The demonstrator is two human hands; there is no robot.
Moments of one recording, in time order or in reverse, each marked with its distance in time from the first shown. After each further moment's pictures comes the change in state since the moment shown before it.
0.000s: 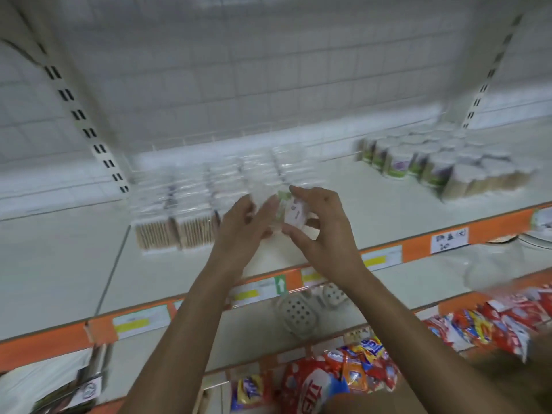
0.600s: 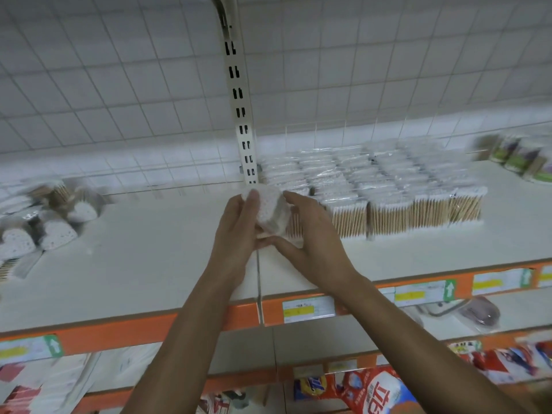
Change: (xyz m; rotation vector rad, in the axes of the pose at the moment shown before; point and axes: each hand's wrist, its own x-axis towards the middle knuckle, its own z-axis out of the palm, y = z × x) left_hand -0.008 -0.045 -0.242 -0.210 0.233 -0.091; right_hand 0.012 -0.094 0.243 -0.106 -0.198 -0.123
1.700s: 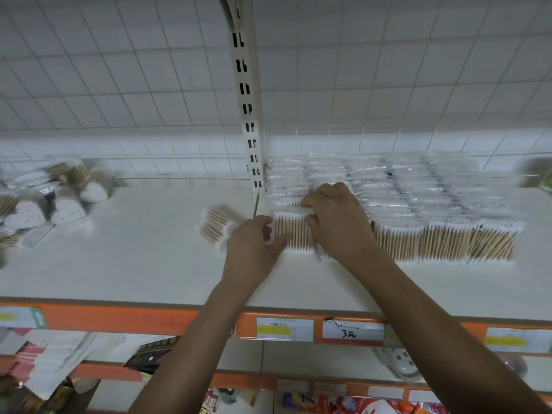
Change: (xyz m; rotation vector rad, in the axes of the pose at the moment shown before) left_hand 0.026 -0.051 0.030 0.964 0.184 0.234; right_hand 0.055 0.065 -0.033 -0.460 -0.048 -0.206
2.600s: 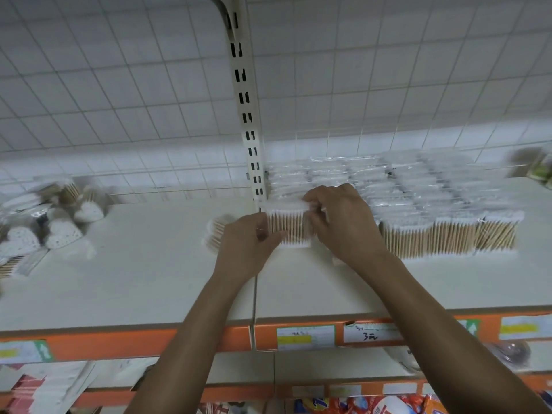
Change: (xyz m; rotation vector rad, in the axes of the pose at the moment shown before) left_hand 0.024 -0.014 -0.031 -0.061 -0.132 0.099; right_hand 0.005 -0.022 -0.011 0.160 0.023 0.175
